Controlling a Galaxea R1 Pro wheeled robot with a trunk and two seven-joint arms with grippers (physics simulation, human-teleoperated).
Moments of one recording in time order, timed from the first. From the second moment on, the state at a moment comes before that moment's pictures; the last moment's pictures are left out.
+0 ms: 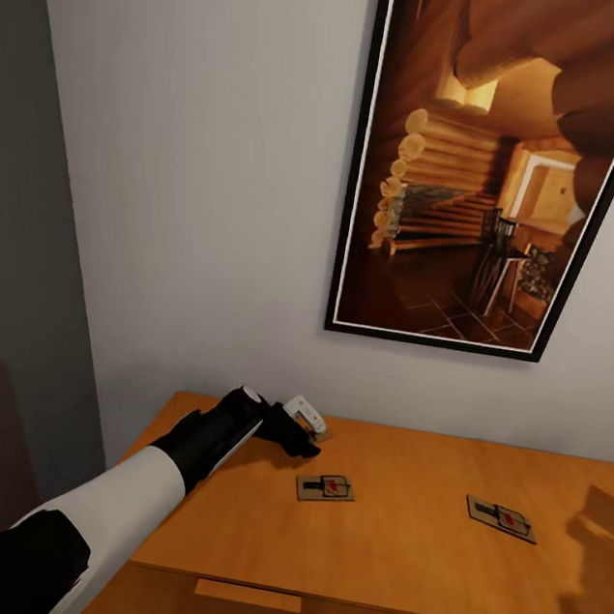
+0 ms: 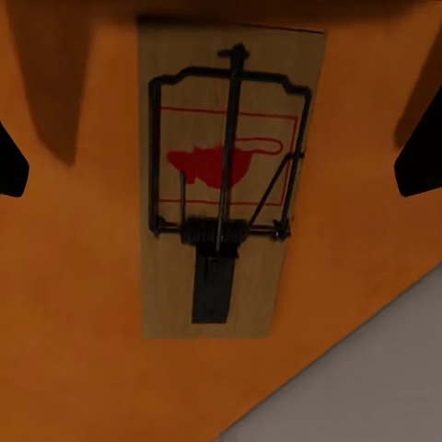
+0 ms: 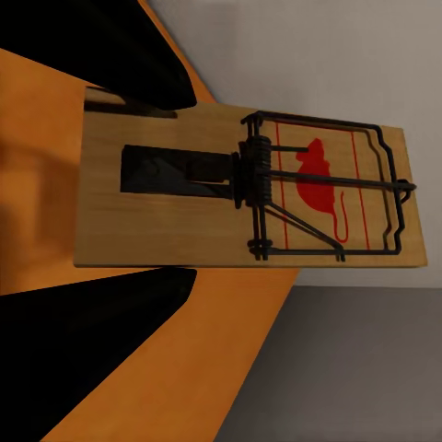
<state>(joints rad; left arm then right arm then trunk) -0.93 -0.16 -0.51 -0.65 -0.08 0.56 -0.49 -0.53 -0.47 -0.50 -1.55 -0.52 1.04 -0.48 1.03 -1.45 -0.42</state>
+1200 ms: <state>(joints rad) -0.93 -0.17 -0.51 -0.62 -0.07 0.56 -0.48 -0.53 -0.47 -0.50 -1.55 -0.52 1.04 -0.48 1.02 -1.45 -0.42</state>
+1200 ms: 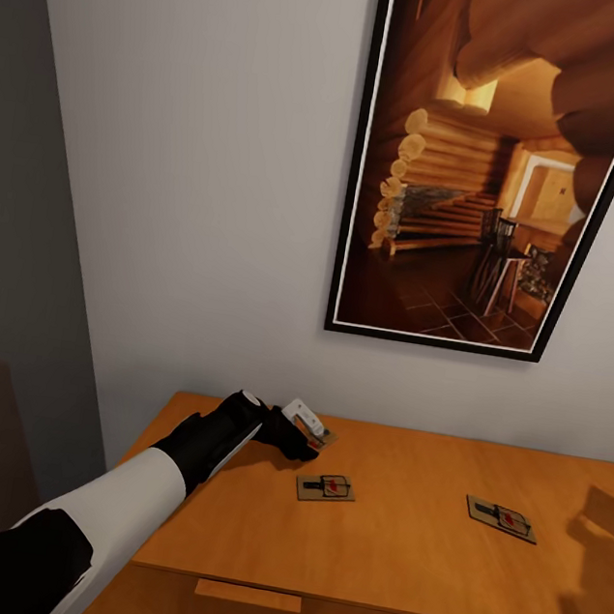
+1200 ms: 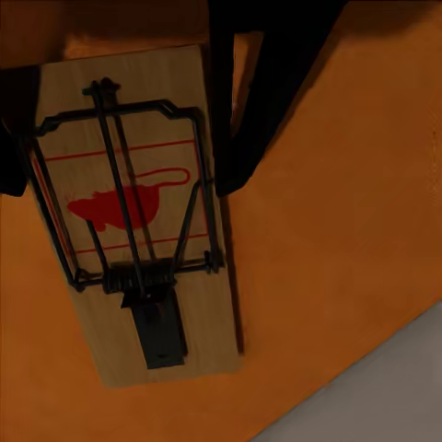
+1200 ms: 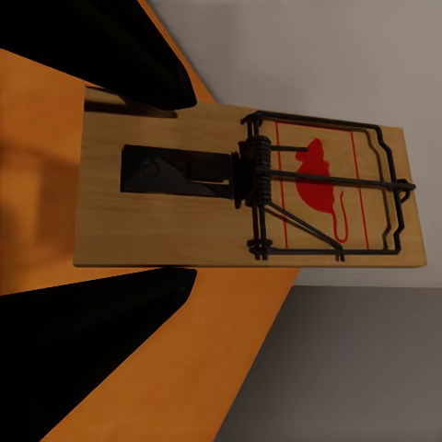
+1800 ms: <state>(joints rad) -0.93 -0.17 -0.51 -0.71 -0.08 0.57 -0.49 -0.53 -0.47 -0.50 -1.55 -0.52 1.04 -0.48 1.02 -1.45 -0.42</state>
